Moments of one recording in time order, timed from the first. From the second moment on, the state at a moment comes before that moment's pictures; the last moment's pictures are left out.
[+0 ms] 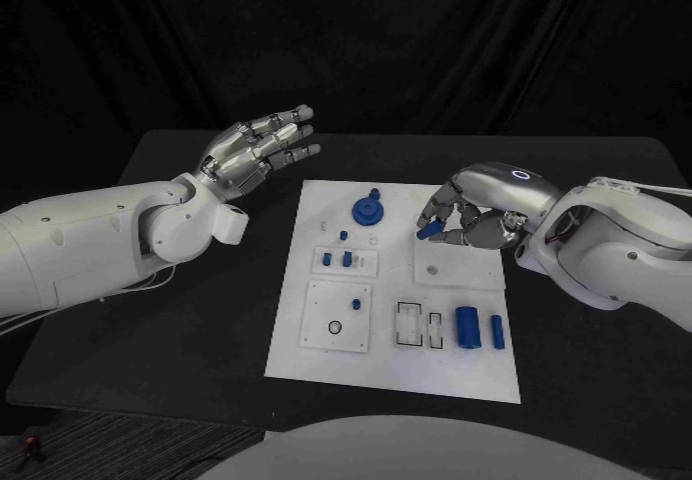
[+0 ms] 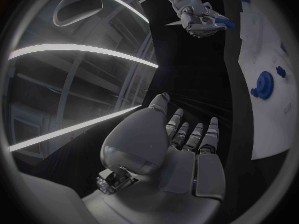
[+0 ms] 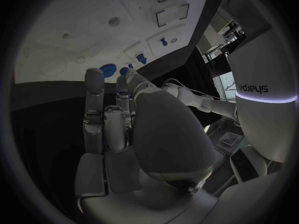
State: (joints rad) left arm 1.31 -0.89 -0.21 1.37 -0.05 0.22 0.68; left_hand 1.47 0.23 -0.15 0.10 0.49 0.44 0.14 0.09 0.05 0.05 0.11 0.13 0.03 0.08 0.22 0.08 0.02 0.12 0.14 0.29 0.05 0.25; right arm 1.41 -1.01 -0.21 1.88 -1.49 -0.33 -0.07; right_hand 1.59 -0.11 0.27 0.18 0.12 1.14 0.10 0.21 0.16 1.28 0.01 0.23 0.07 1.46 -0.05 1.41 1.23 0.17 1.44 0.05 0.31 1.31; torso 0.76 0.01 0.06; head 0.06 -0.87
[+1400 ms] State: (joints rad) left arm 1.29 -0.88 -0.21 1.35 -0.05 0.24 0.65; left_hand 1.47 0.24 -0.13 0.09 0.50 0.44 0.14 0.09 0.05 0.05 0.11 0.13 0.03 0.07 0.22 0.08 0.02 0.12 0.14 0.29 0.05 0.24; right arm 1.30 -0.65 -0.21 1.82 -1.73 -0.16 -0.07; right_hand 1.54 -0.10 0.30 0.15 0.16 1.14 0.10 0.16 0.16 1.22 0.06 0.10 0.06 1.47 -0.03 1.40 1.23 0.17 1.43 0.06 0.27 1.31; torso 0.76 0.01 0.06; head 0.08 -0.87
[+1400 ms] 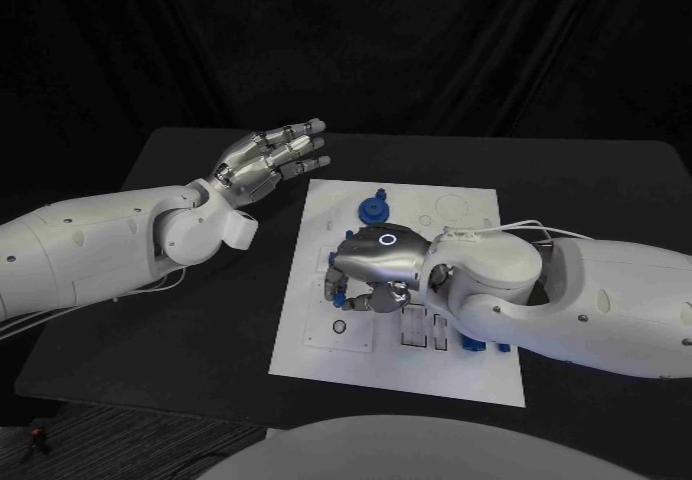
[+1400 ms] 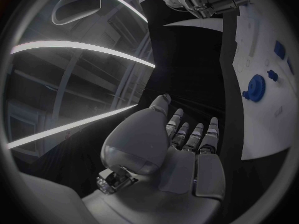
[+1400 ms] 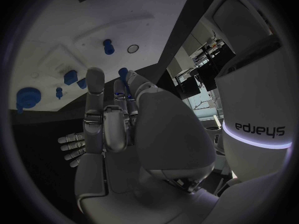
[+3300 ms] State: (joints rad) left arm 1.29 -0.87 -0.21 1.34 -0.05 0.26 0.61; left_hand 1.47 0.24 -0.12 0.08 0.50 0.44 0.14 0.10 0.05 0.05 0.11 0.14 0.03 0.07 0.22 0.08 0.02 0.12 0.14 0.29 0.05 0.23; right arm 1.22 -0.63 -0.21 1.80 -1.83 -0.12 -0.05; right_hand 1.53 -0.12 0.31 0.14 0.19 1.14 0.10 0.15 0.16 1.22 0.06 0.09 0.06 1.47 -0.03 1.40 1.22 0.17 1.43 0.06 0.27 1.31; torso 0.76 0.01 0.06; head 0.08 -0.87
